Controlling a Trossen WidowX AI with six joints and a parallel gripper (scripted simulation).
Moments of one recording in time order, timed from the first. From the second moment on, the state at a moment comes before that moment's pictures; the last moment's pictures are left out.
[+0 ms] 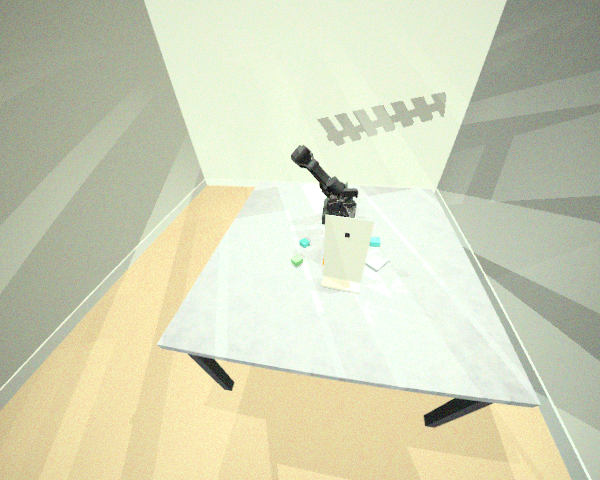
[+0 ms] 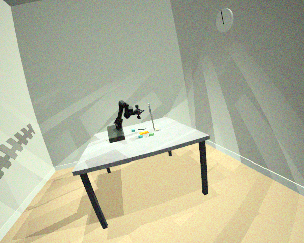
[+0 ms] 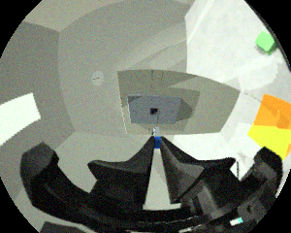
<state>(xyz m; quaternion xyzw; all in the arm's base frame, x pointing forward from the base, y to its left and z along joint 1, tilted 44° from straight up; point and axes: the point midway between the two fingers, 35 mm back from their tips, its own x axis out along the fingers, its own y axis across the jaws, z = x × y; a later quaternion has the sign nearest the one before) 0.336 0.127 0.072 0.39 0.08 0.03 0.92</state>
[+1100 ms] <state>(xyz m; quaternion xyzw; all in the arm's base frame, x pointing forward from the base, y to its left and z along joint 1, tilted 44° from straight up) 0.326 0.119 0.070 0.39 0.10 -0.07 0.91</state>
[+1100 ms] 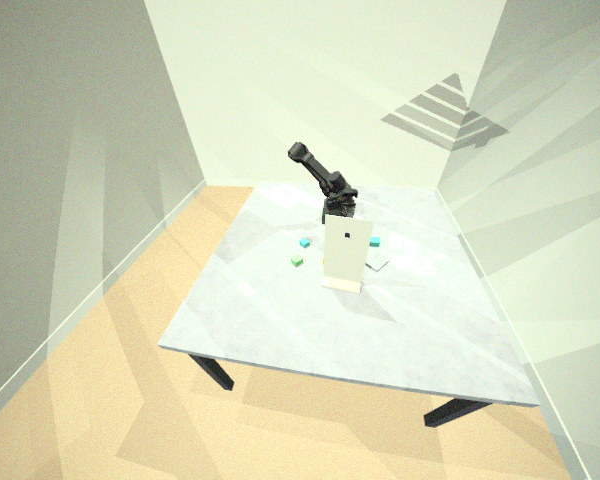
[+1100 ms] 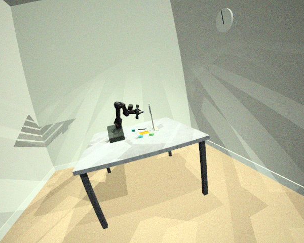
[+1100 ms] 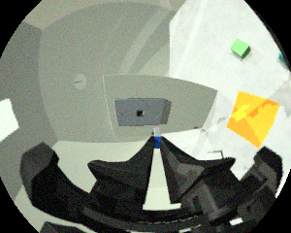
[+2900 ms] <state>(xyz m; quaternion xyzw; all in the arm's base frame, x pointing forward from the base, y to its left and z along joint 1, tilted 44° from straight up) 0.301 -0.039 -0.040 0.36 0.17 -0.42 0.82</state>
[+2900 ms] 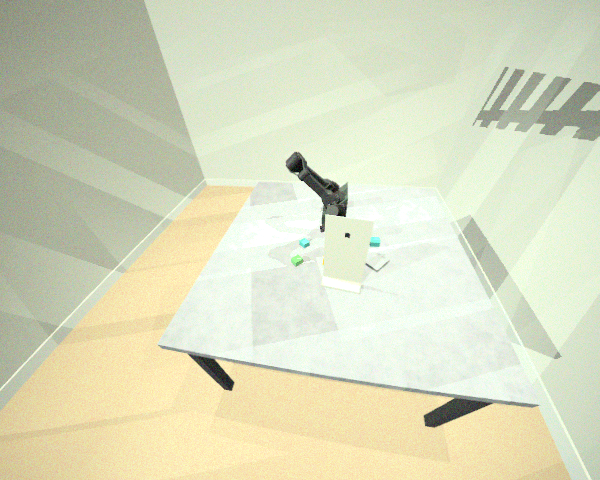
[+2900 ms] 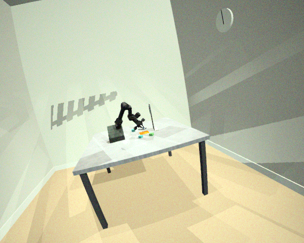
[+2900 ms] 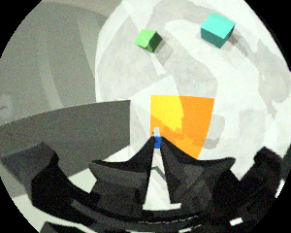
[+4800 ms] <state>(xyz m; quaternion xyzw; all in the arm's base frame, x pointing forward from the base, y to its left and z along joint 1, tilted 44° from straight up) 0.299 -0.068 -0.067 0.35 0.17 -0.42 0.82</state>
